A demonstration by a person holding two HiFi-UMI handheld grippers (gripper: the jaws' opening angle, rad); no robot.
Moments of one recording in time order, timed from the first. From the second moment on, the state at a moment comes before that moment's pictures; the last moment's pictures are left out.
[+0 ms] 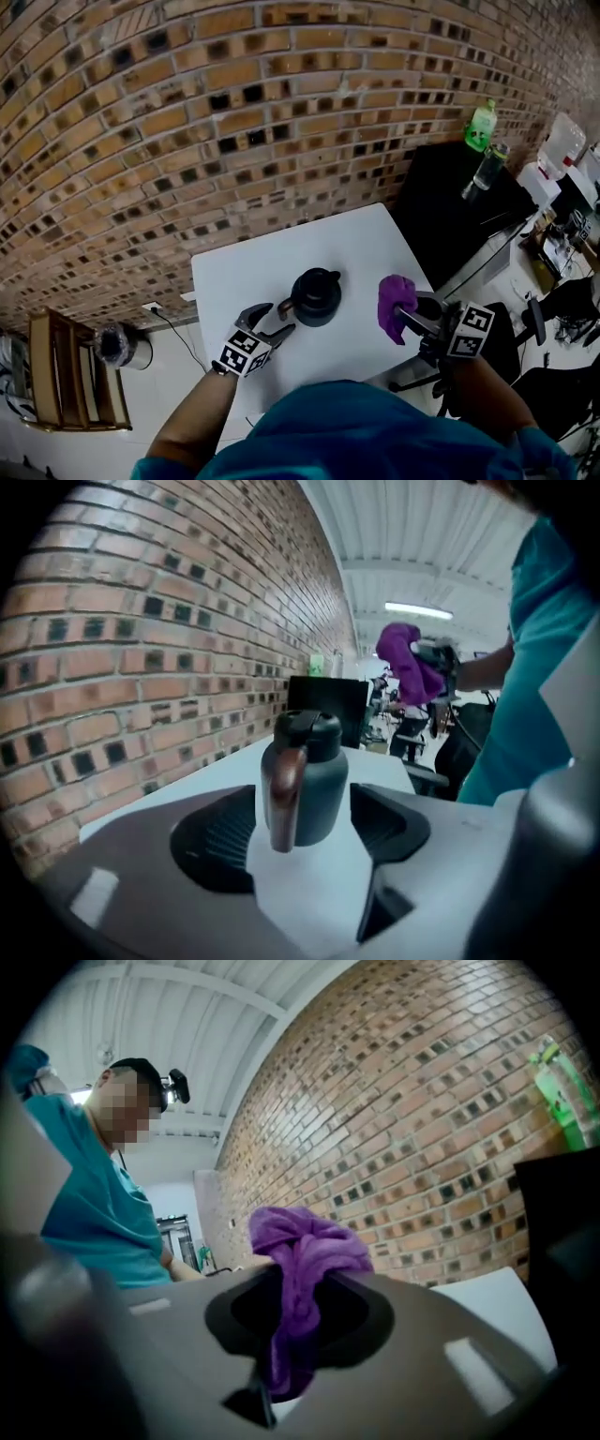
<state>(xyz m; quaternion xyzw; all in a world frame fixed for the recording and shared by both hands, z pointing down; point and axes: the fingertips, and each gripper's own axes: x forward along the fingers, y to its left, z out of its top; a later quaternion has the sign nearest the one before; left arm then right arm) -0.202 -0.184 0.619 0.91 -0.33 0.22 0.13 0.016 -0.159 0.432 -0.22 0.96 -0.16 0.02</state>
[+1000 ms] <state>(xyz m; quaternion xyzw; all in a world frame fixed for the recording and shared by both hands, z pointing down) -0.185 -0.252 0.539 0.89 -0.37 0.07 0.24 0.043 -0.238 0.441 -0.16 0.97 -0.16 0.00</state>
